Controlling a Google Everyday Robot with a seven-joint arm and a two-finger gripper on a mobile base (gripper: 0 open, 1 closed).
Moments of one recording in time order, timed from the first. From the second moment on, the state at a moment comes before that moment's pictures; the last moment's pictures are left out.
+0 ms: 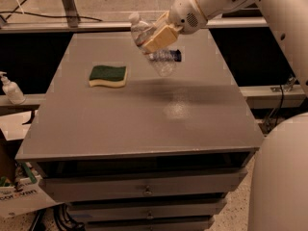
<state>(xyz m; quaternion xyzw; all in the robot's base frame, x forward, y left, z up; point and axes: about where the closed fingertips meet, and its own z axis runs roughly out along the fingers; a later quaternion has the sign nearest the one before) 0.662 -0.004 0.950 -0.62 0.65 0.27 0.35</state>
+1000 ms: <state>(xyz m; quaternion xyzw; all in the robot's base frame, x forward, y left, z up) 0.634 0.015 0.910 -0.71 0.63 0.18 0.26</state>
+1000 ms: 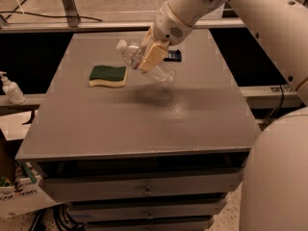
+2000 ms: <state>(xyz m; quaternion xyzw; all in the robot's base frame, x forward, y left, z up) 0.606 0.035 0.875 -0.79 0.57 0.16 0.19</state>
